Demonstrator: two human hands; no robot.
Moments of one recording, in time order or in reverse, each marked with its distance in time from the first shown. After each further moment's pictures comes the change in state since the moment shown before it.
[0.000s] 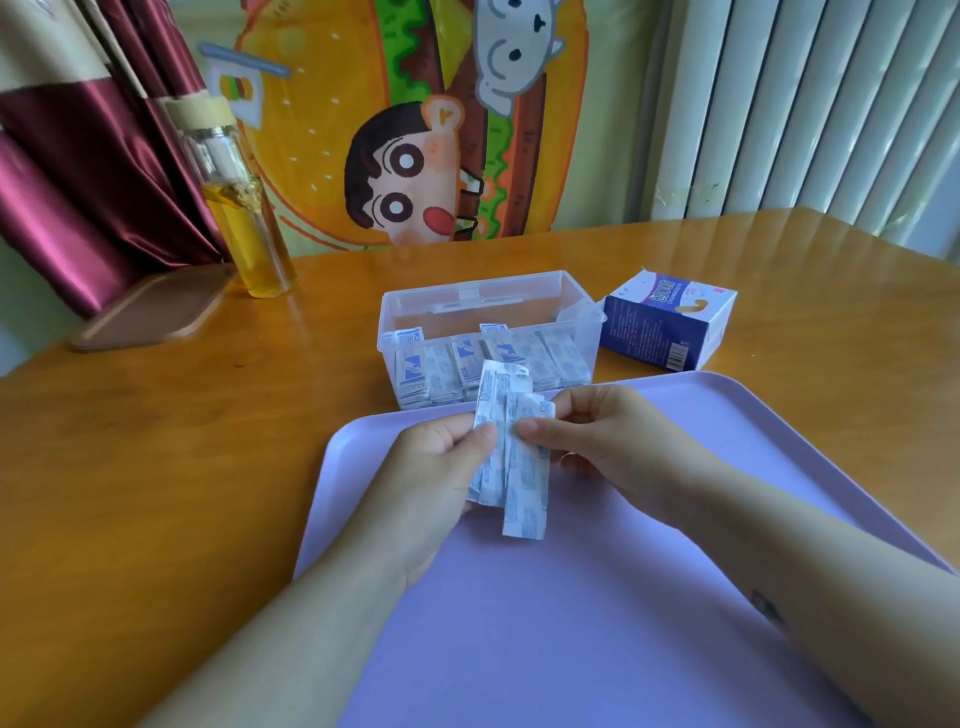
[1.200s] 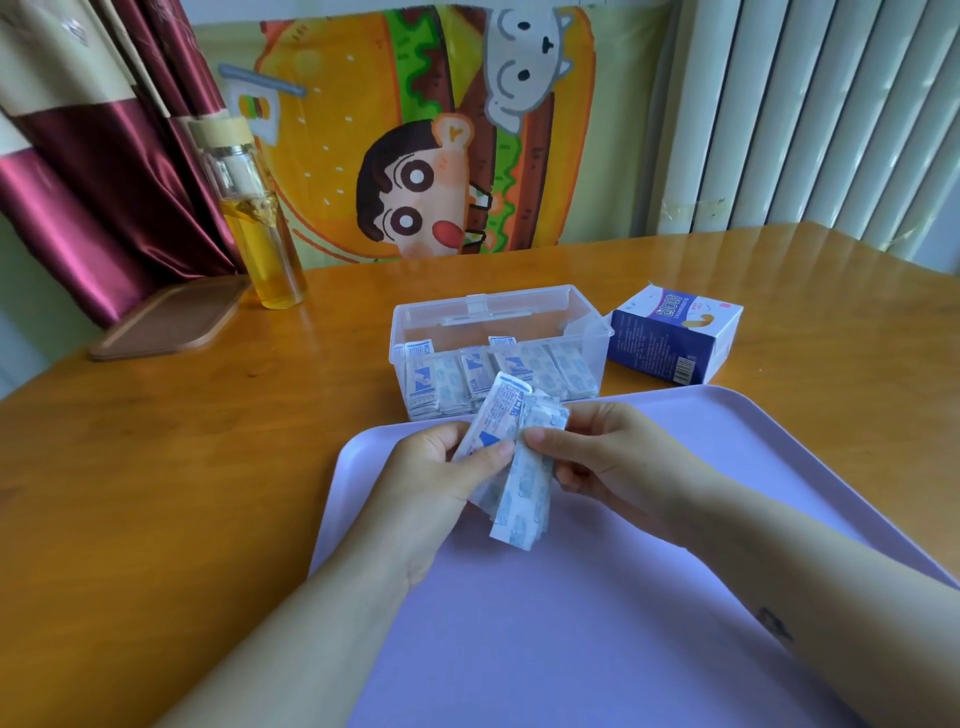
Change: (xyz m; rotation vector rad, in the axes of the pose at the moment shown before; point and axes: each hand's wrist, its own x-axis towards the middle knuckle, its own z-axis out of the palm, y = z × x) left_hand 0.006 -0.004 -0.006 -0.024 0.070 0.018; right_hand 0.000 0.003 0.003 0.184 -0.136 0.022
